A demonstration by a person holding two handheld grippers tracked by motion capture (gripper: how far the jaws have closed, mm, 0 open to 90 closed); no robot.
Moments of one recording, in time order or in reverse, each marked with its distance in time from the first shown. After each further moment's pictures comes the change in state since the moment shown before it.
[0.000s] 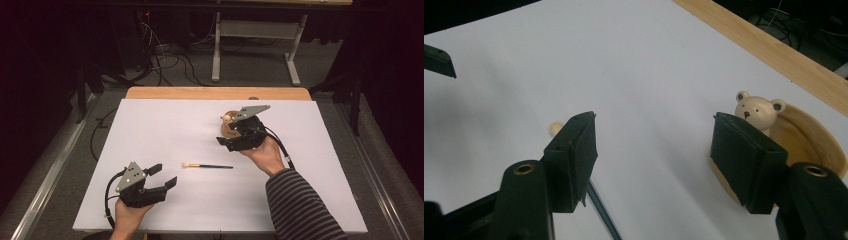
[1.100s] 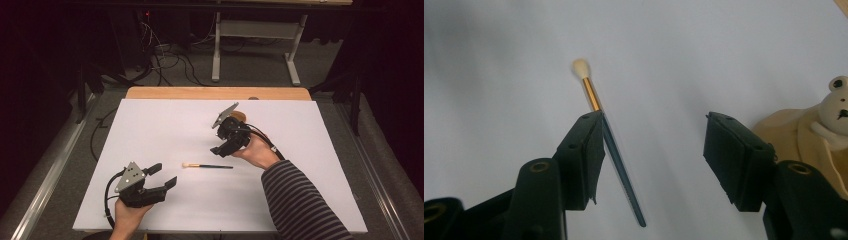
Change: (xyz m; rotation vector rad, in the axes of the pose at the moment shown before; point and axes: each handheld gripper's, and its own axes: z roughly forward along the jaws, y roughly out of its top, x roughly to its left) left arm 0.001 0.000 -0.001 -0.014 -0.001 0.007; right arm 0.016 0.021 0.032 0.318 0.101 -0.171
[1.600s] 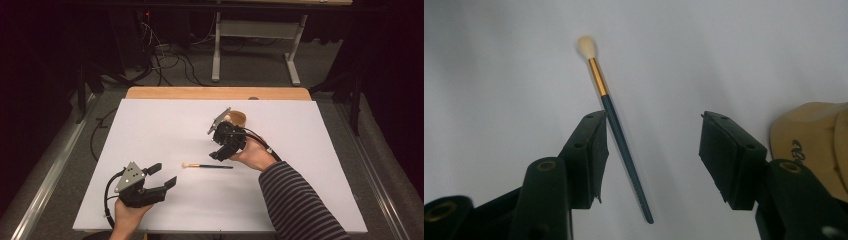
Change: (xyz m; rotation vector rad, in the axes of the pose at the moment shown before) left arm 0.000 0.000 0.000 0.001 0.001 0.000; right arm 0.005 0.001 0.016 0.073 0.014 -0.046
